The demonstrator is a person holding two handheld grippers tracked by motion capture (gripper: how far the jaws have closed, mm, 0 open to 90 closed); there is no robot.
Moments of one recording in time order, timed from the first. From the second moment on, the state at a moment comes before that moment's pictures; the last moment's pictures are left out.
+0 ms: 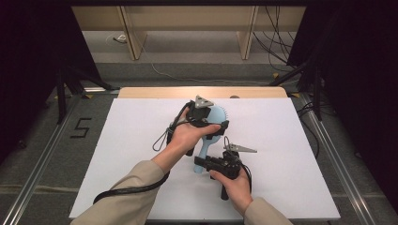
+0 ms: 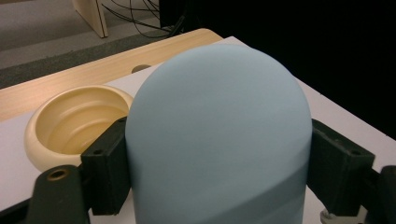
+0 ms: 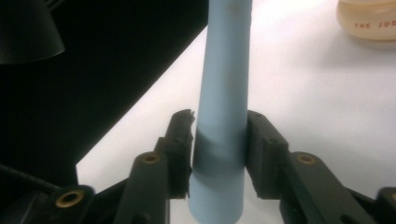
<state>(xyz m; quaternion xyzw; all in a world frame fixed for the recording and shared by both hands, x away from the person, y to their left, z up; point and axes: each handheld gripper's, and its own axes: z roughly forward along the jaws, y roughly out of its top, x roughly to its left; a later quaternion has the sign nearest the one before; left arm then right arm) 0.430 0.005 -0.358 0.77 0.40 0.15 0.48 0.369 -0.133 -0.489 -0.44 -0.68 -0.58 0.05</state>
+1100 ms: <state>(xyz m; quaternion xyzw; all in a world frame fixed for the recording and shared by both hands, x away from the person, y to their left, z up) 0.426 0.023 -0.360 0.71 0.40 0.23 0.53 0.374 -0.147 -0.466 -0.37 -0.74 -0.55 -0.14</state>
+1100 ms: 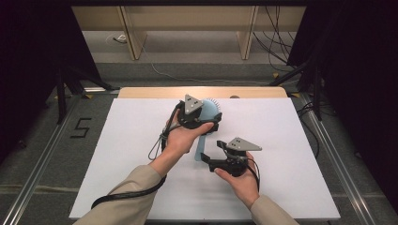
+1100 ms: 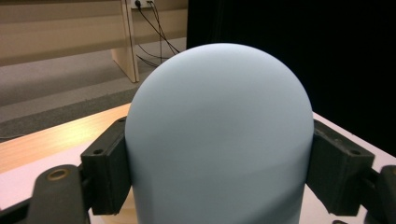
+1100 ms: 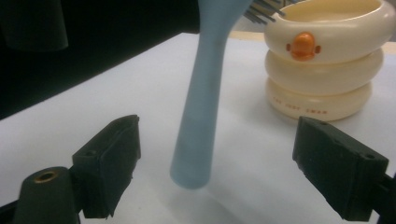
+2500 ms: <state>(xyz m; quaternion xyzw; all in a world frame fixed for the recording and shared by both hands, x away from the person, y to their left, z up) 0.446 0.031 -0.353 0.66 0.42 0.28 0.55 0.347 -0.237 -0.455 -0.35 -0.74 -0.51 -0.23</state>
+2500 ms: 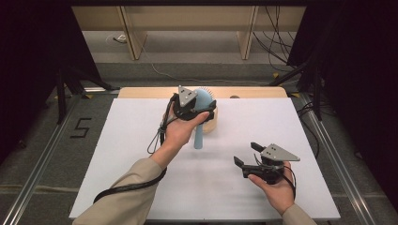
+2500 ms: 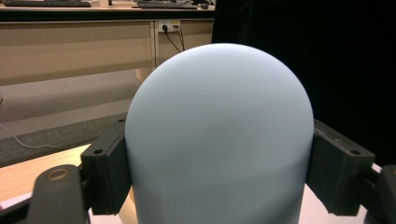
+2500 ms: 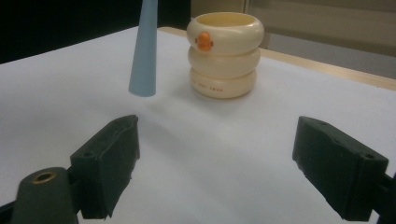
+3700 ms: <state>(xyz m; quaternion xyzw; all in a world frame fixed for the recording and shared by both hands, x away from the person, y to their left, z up) 0.458 0.034 -0.326 0.65 0.42 0.29 0.57 0.334 -0.255 -0.455 -0.36 -0.74 -0.51 -0.24</state>
